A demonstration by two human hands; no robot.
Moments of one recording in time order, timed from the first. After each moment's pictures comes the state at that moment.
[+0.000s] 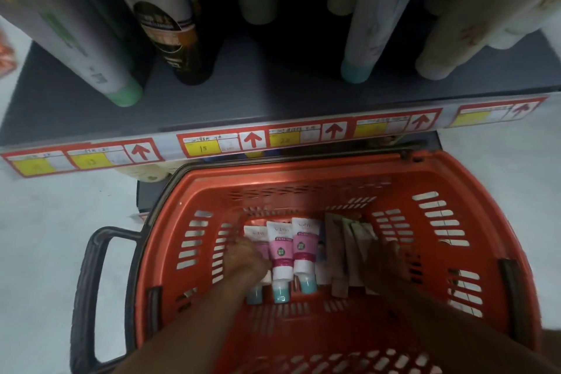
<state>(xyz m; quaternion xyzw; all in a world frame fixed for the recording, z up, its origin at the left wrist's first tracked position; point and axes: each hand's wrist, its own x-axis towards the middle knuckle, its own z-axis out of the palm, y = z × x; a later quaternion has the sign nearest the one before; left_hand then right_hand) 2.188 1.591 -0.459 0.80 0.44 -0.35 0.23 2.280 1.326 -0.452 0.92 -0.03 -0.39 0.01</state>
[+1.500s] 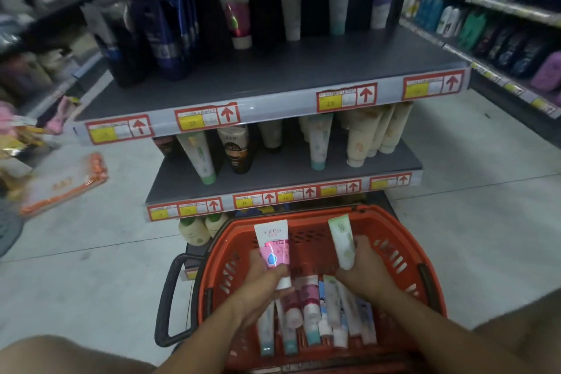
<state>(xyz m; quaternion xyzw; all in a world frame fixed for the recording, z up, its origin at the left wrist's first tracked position) 2.158 1.553 -0.224 0.60 0.33 -0.08 0.72 2.260 1.338 -0.257 0.89 0.07 -0.19 -0.41</state>
